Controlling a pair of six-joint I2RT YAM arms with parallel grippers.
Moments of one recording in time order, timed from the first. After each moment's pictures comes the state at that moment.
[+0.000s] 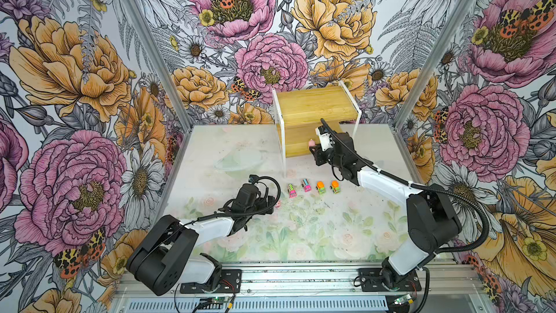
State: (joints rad) left arm -0.54 1.35 0.41 0.21 -0.06 -0.39; right arm 0.44 1.66 1.12 0.06 -0.14 0.08
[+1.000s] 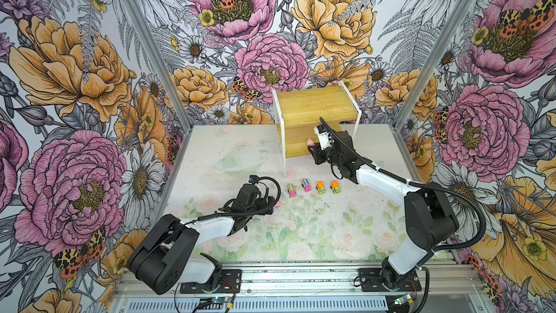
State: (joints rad) left arm -0.54 1.36 0.41 0.20 -0.06 -0.39; right arm 0.44 1.68 1.14 0.06 -0.17 0.07
